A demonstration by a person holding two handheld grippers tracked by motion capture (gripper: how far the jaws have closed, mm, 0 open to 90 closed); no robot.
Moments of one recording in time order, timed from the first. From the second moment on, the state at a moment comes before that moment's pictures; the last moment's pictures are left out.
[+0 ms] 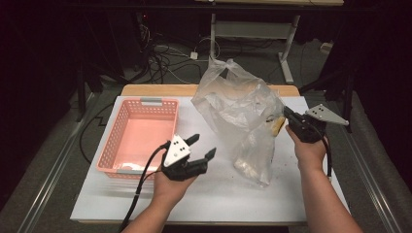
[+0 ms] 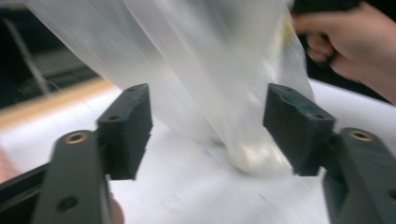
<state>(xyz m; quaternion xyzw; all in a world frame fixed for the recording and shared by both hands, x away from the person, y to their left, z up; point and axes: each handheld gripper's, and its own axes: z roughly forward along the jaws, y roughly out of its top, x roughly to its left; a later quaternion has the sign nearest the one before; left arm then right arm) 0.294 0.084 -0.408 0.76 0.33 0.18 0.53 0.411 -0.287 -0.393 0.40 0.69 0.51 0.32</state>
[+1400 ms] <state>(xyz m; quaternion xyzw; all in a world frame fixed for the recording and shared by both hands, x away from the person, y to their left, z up) 0.274 0.081 -0.481 0.80 0.33 0.13 0.48 0.322 -0.324 -0.457 0.40 0.75 0.47 0.24</state>
